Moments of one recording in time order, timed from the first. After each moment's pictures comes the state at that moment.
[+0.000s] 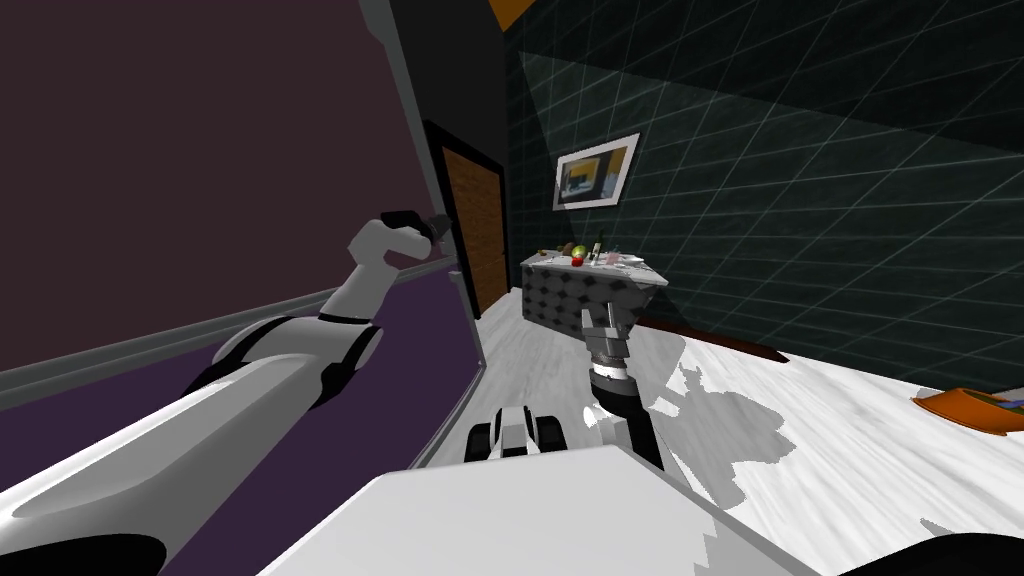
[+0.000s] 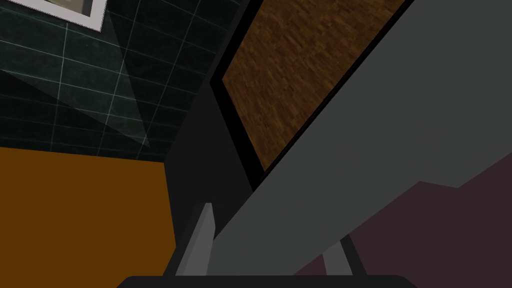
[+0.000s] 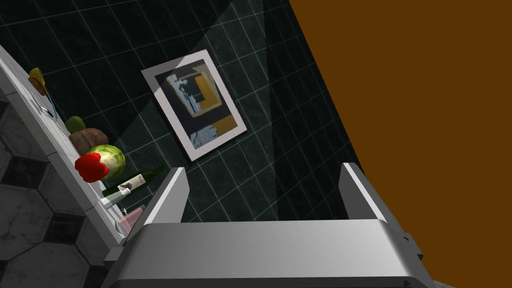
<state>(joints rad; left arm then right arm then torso) -1.18 0.72 -0.20 -1.24 0.37 0.64 -0.54 0.55 0.04 0.07 -2.20 -0.02 -0.61 -0.10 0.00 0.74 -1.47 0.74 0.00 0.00</state>
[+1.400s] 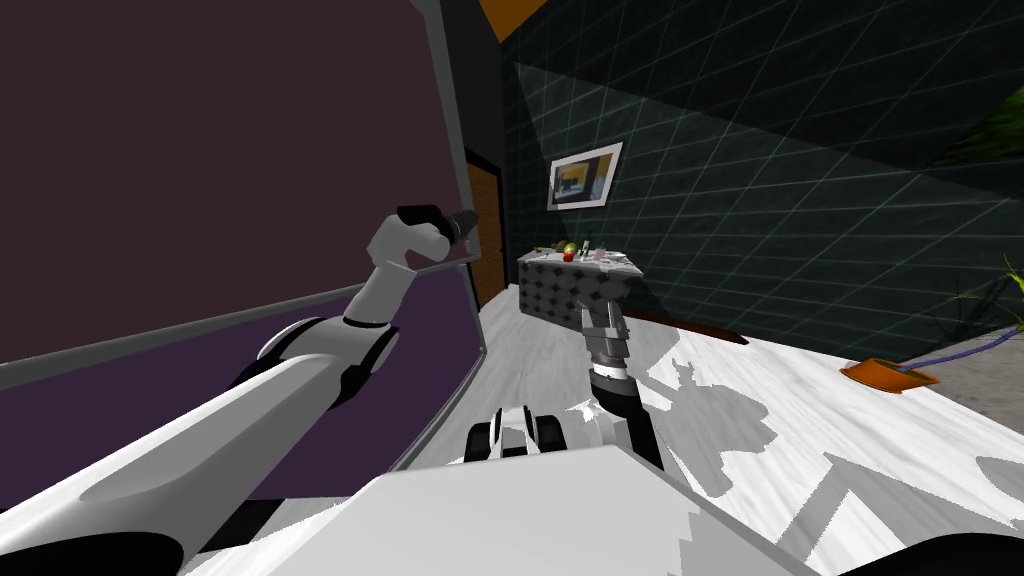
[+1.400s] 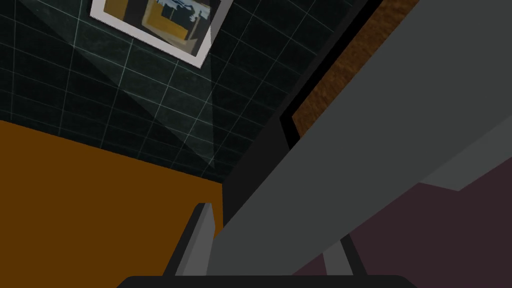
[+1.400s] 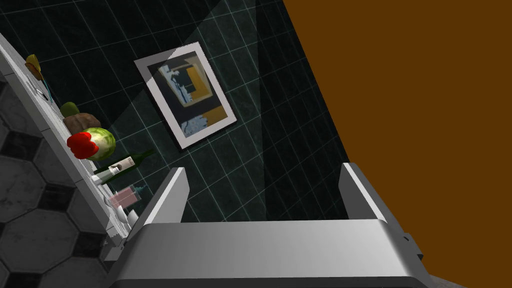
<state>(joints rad) -1.16 0.62 -0.24 -1.49 0.43 0.75 -0.51 0.55 0.04 0.07 -2.20 -0.02 -0.61 -0.10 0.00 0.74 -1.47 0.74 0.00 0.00</state>
